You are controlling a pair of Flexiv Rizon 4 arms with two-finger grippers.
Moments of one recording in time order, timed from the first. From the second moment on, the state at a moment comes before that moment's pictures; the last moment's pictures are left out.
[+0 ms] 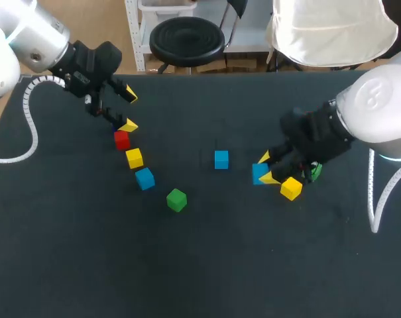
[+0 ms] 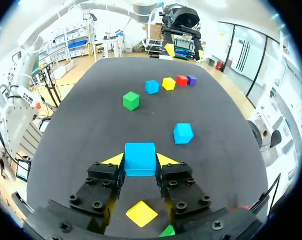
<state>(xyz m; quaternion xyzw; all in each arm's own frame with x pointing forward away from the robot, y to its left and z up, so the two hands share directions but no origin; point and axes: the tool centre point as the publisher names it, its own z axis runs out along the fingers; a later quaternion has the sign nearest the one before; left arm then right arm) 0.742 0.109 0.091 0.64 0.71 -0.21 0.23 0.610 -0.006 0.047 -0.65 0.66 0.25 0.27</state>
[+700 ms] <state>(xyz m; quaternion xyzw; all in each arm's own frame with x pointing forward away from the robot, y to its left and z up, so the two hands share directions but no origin) 0.742 0.109 0.091 0.64 0.71 -0.21 0.23 0.614 0.000 0.051 -0.66 0.65 0.25 0.28</state>
